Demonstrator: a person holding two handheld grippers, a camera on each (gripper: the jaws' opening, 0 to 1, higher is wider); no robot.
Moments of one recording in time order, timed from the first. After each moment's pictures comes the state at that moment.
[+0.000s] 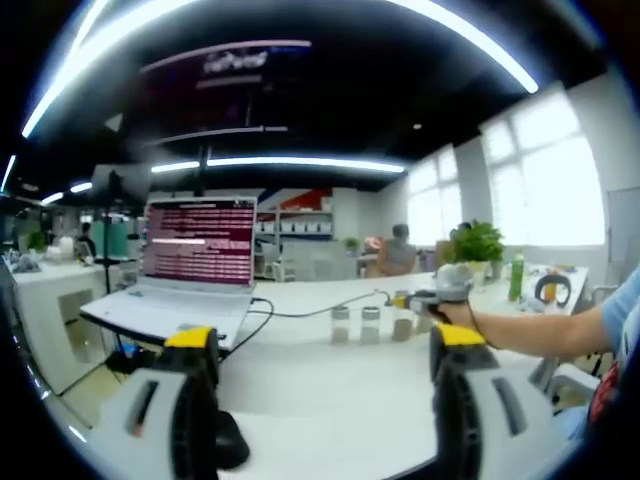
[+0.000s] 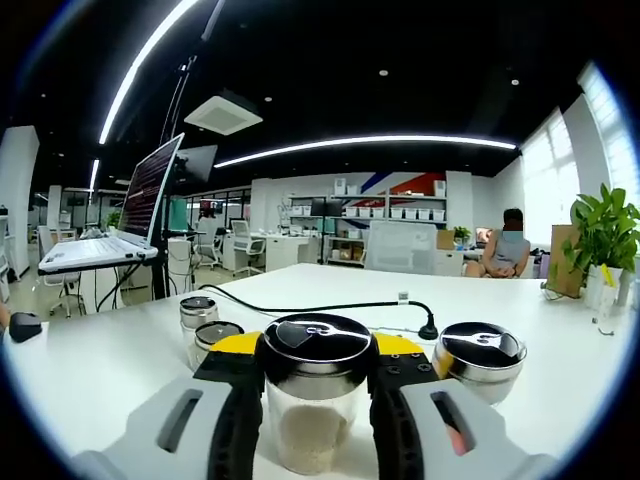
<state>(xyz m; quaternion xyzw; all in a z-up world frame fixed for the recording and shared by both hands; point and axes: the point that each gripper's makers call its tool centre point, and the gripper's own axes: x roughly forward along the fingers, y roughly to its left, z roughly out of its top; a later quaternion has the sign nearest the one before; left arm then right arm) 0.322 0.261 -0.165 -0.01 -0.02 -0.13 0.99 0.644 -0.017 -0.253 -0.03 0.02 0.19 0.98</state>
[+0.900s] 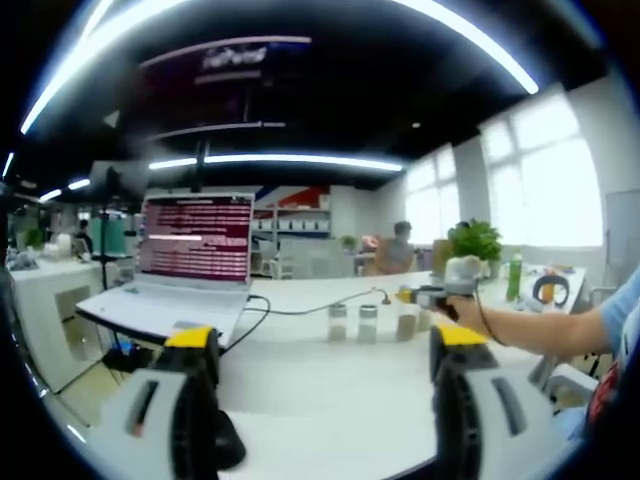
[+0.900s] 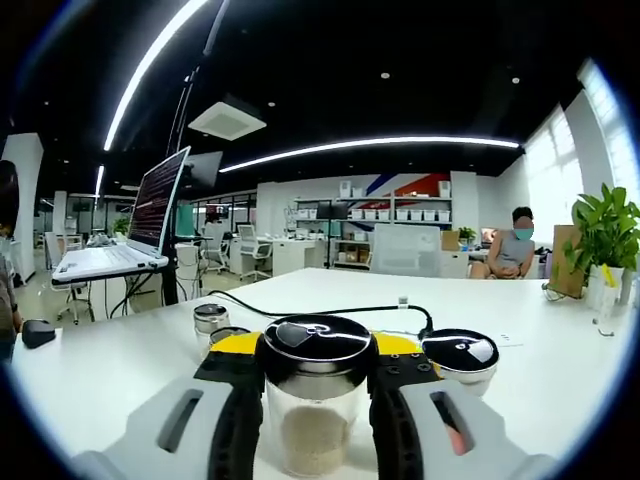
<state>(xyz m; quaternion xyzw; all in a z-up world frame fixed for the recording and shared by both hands) 0.328 0.259 -0.169 -0.01 -0.02 -0.14 0.99 0.625 -0.027 -0.239 -0.02 0.02 0.21 0.98</state>
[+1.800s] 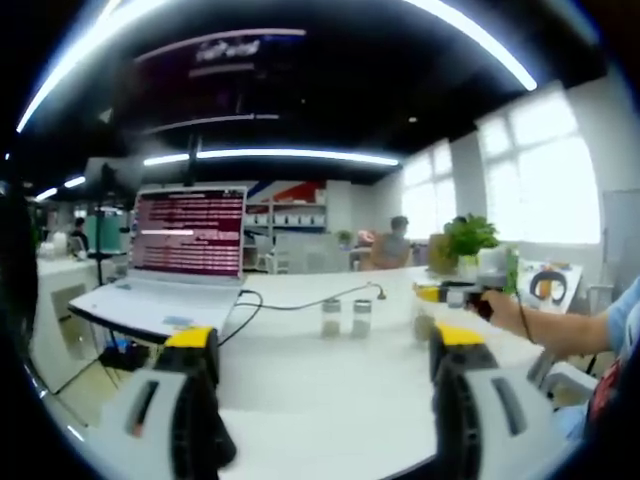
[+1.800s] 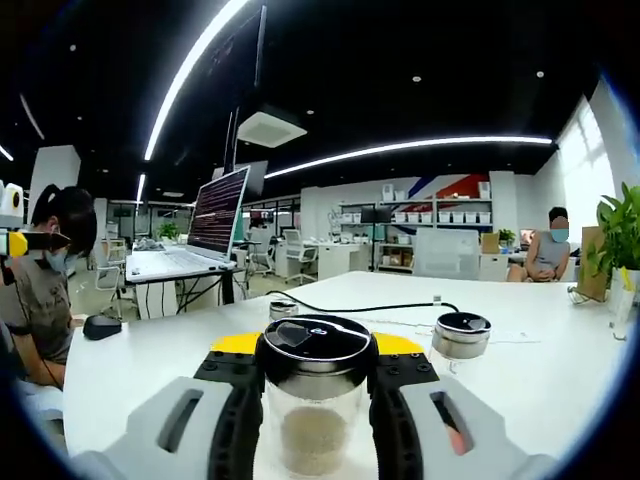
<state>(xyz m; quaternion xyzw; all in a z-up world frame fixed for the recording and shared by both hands) 0.331 0.245 -0.177 -0.01 0.00 -0.15 0.99 0.532 -0.018 -0.228 -0.02 0.01 0.31 0.95</state>
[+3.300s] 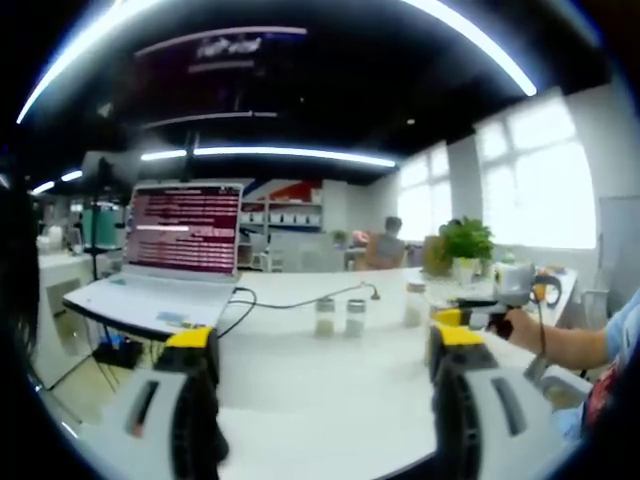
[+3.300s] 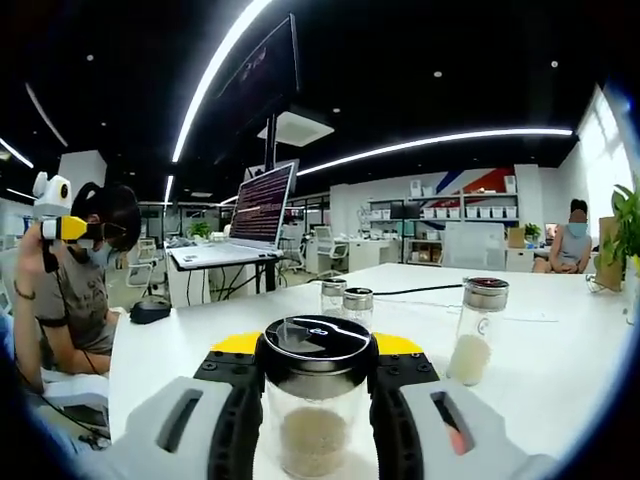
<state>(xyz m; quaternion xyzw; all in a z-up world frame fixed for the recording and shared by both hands) 0.331 0.242 -0.176 -0.02 0.00 -0.16 0.99 0.467 -0.011 -0.249 -0.01 0.02 0.37 0.93</state>
